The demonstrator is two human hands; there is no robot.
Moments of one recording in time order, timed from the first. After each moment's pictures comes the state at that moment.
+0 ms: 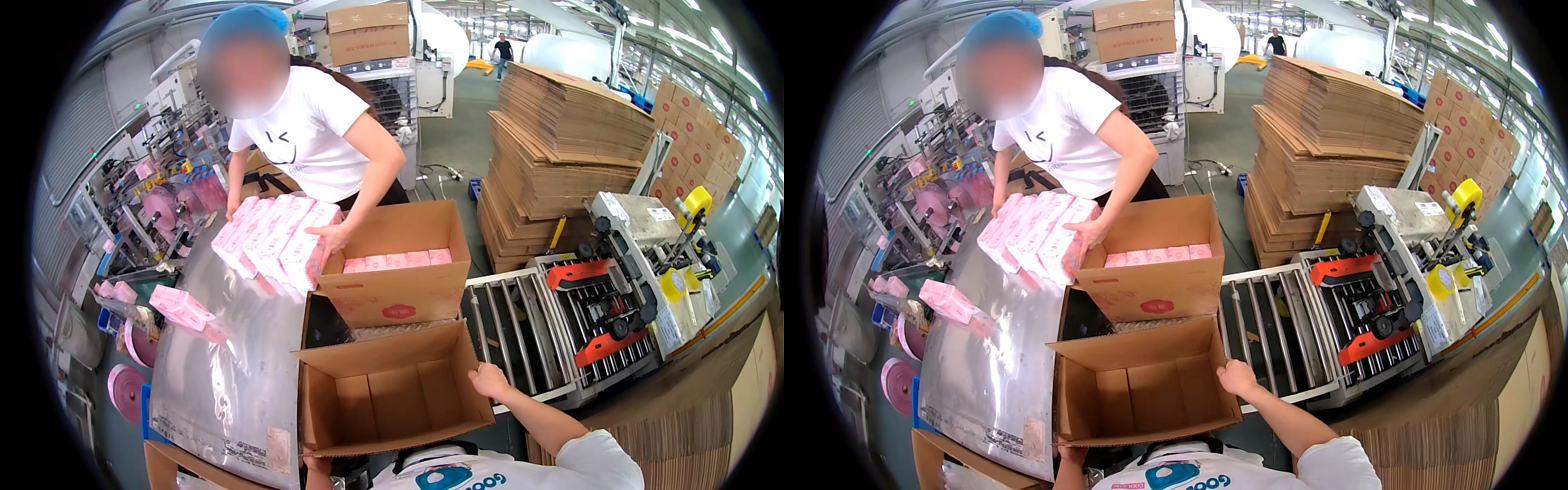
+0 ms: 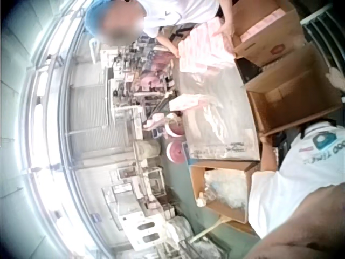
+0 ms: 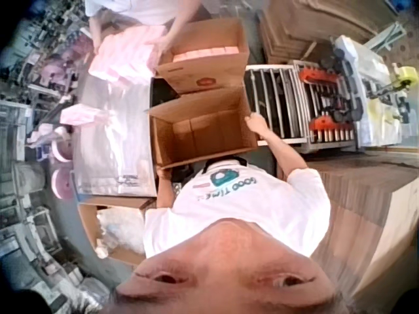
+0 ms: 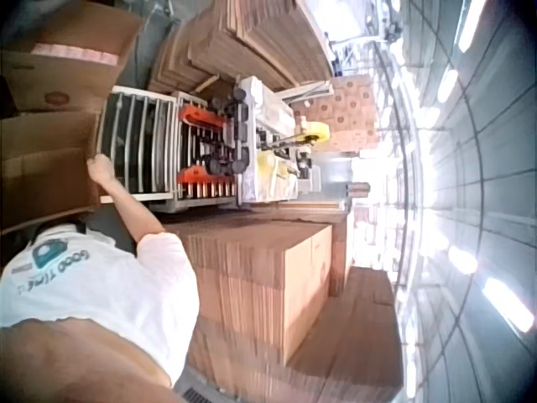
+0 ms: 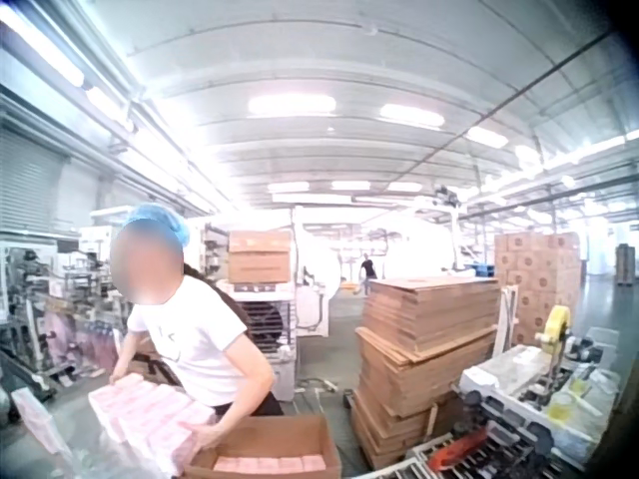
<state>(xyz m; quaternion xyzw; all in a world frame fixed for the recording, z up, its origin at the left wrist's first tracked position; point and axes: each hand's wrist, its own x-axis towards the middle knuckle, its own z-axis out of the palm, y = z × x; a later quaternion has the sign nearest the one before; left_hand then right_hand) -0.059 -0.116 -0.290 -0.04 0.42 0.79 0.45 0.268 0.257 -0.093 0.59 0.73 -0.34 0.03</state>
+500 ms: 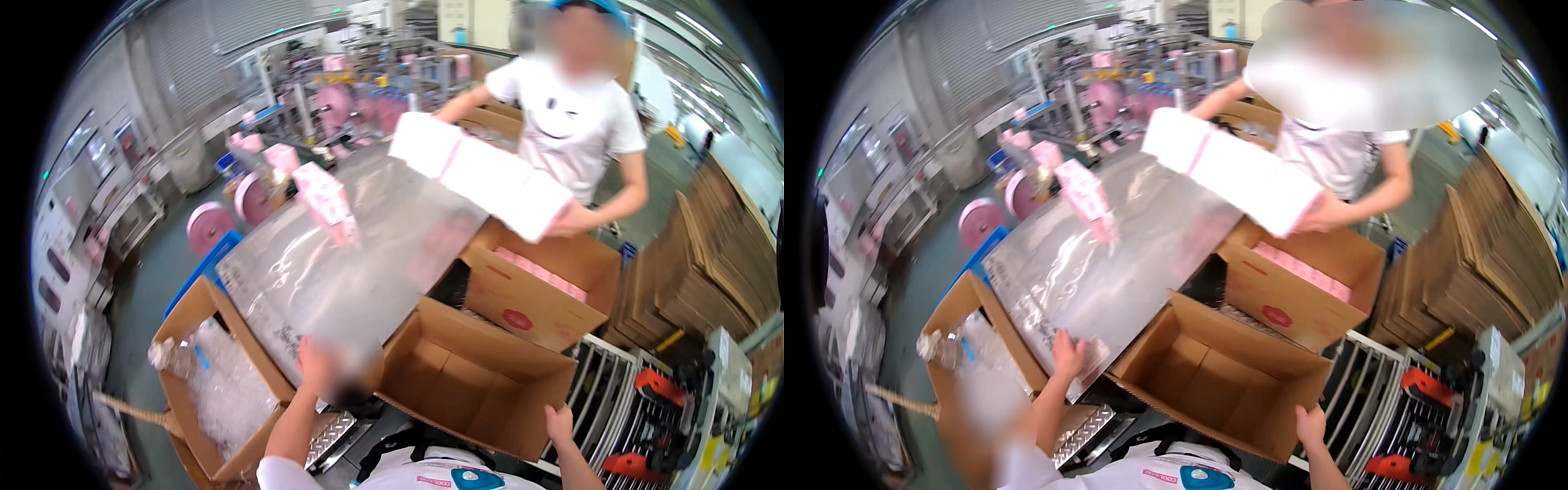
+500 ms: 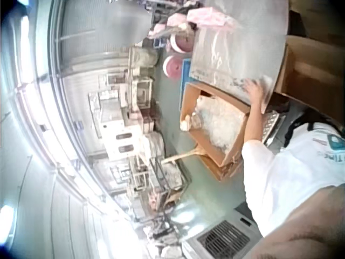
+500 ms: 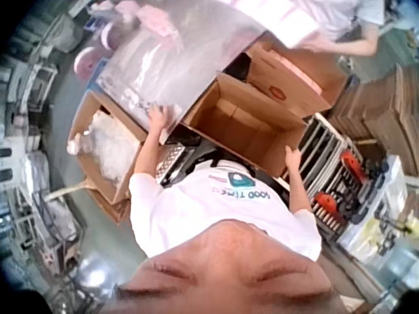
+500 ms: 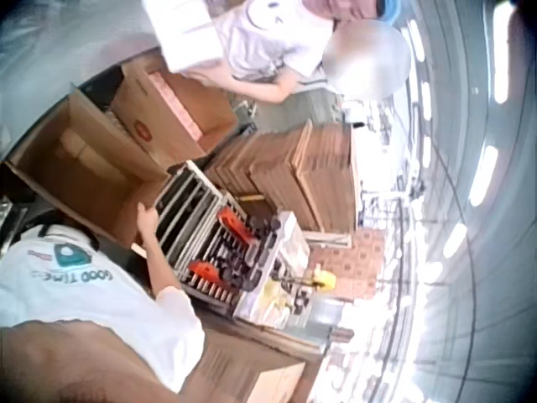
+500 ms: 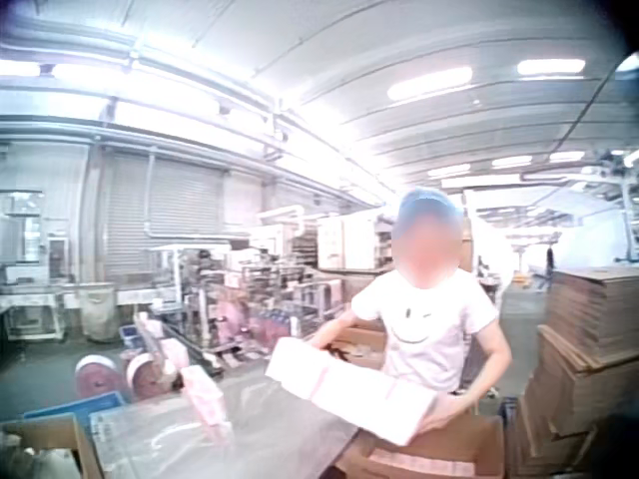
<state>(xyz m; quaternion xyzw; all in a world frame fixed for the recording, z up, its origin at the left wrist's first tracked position) -0.089 -0.151 -0.109 0.07 0.98 0.15 -0.05 0.265 0.263 -0.124 0.50 0.73 -0.44 -0.13</state>
